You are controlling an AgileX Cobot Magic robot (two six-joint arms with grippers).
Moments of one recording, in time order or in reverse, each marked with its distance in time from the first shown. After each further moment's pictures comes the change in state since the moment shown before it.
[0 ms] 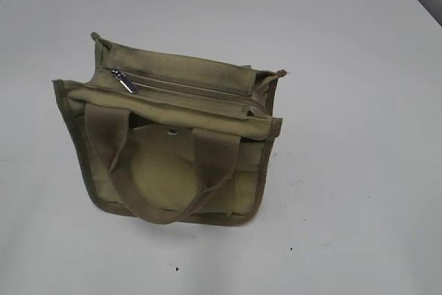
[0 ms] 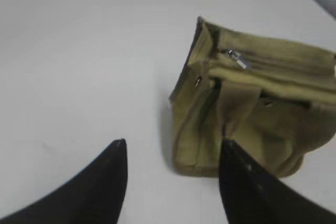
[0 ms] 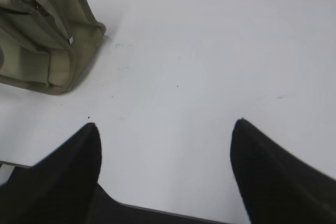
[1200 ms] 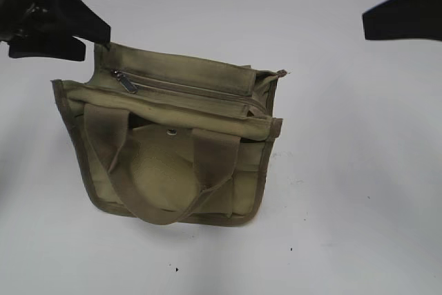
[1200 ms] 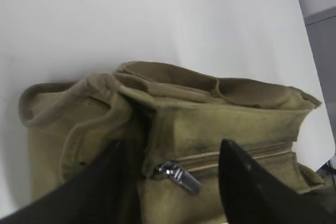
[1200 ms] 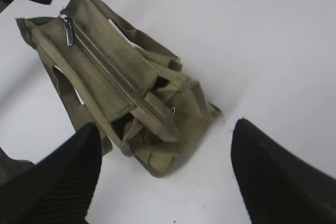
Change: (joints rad) left arm -0.143 1.380 -0.593 -0.498 -0.008 0.249; right arm 0.060 1.130 -0.516 0.616 -0.264 -0.638
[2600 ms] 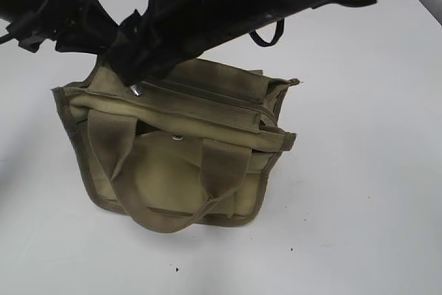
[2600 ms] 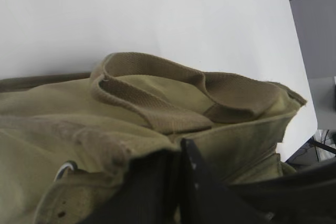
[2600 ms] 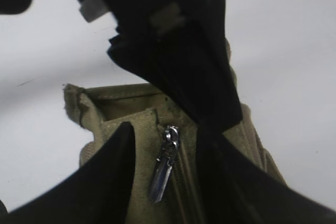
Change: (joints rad) left arm -0.068 0.075 -0.078 -0.013 0.053 -0.017; right arm 0.616 0.618 -0.331 -0.101 -0.436 -0.114
